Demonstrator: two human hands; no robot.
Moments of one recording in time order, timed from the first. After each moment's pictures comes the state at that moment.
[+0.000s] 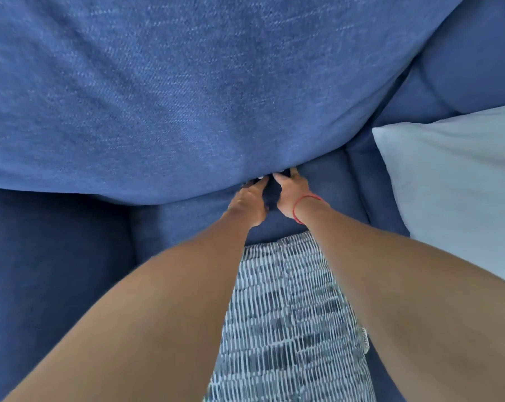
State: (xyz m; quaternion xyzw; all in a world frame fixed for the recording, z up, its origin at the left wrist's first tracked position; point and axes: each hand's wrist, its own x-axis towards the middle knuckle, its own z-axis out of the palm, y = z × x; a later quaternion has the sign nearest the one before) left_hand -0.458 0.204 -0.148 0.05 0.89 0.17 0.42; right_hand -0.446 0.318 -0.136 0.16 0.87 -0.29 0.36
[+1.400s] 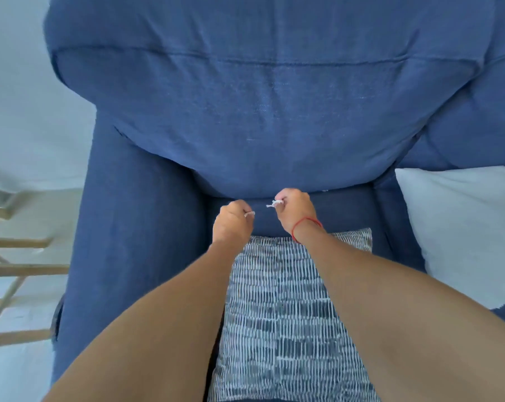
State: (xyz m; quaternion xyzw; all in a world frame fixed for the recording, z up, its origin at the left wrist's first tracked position) left_hand -0.354 0.044 -0.008 -0.15 0.92 0.32 0.17; right_hand -0.377 0.181 -0.006 0.12 0.92 -0.34 0.16
